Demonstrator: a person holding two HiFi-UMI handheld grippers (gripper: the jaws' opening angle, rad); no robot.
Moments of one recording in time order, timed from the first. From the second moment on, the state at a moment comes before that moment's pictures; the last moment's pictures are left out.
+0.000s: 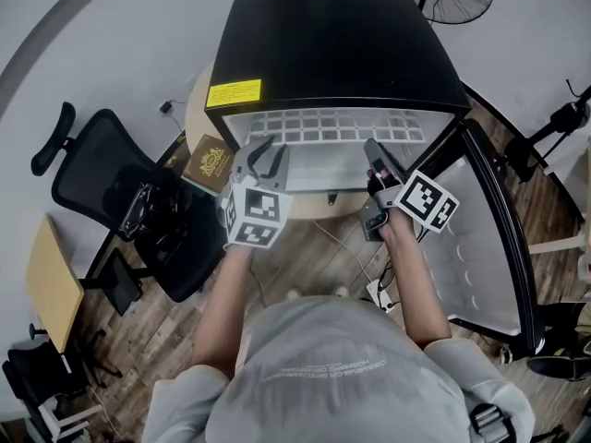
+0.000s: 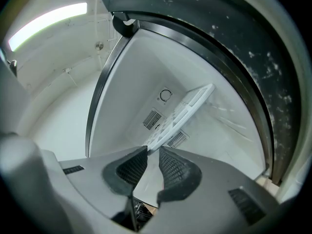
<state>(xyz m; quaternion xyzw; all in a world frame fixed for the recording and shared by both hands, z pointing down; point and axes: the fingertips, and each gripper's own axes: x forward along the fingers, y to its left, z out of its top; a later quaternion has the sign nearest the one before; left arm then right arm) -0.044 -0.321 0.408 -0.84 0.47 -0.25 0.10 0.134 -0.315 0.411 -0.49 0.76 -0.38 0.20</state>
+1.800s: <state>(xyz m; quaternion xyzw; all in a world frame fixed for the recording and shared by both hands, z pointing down) -0.042 -0.350 0.405 -0.81 0.54 -0.22 0.05 0.136 -0.345 0.410 -0.48 0.76 -0.39 0.18</state>
